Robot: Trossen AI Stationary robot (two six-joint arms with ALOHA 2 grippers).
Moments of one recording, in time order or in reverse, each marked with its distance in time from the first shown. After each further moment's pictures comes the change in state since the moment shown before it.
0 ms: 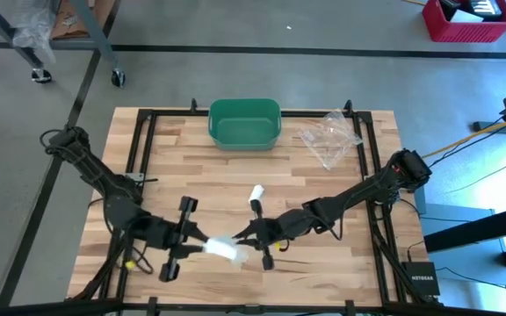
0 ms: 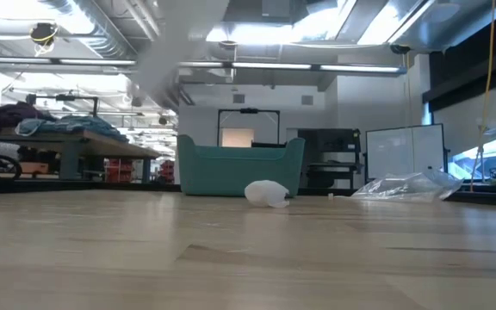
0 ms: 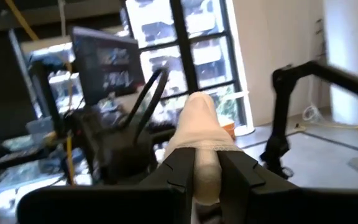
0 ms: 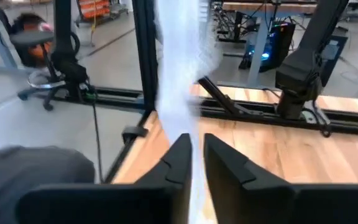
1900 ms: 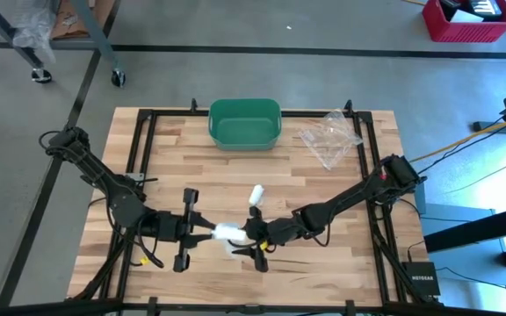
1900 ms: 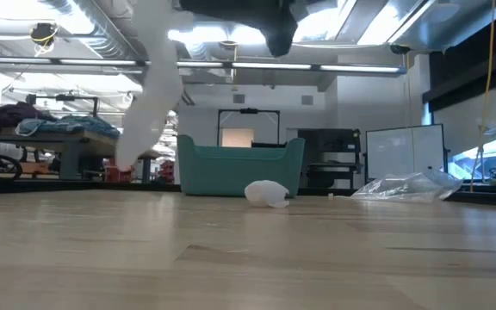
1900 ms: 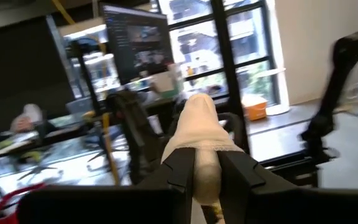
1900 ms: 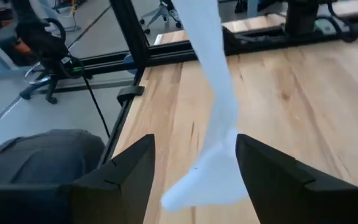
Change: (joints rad) left arm 0.039 0.000 0.000 -0.067 -0.122 0.010; right arm -0.017 0.118 -0.026 -0.020 0.000 0.269
